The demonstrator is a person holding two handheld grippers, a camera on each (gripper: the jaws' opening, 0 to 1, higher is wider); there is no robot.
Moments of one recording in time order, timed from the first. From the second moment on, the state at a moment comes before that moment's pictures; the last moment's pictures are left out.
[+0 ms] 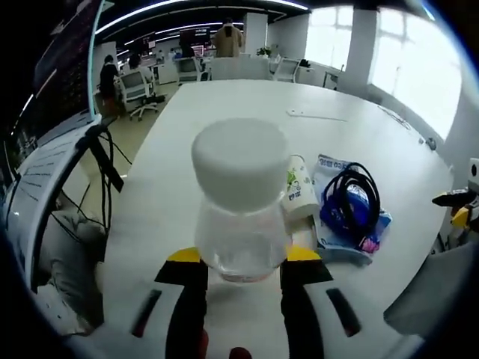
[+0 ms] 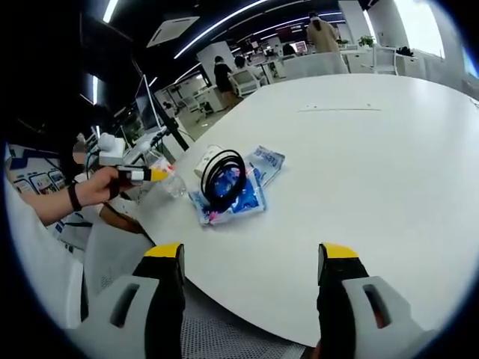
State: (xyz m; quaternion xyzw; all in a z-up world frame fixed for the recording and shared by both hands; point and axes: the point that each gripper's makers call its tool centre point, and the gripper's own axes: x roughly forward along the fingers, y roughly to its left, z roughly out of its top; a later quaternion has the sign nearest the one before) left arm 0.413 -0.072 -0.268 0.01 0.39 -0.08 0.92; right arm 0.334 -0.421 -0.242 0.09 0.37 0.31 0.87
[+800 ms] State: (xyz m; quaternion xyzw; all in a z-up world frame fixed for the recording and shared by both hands) left arm 0.409 -0.074 -0.270 0.02 0.38 -0.07 0.92; right arm 0.335 -0.422 -0.242 0.09 0.37 0.31 0.87
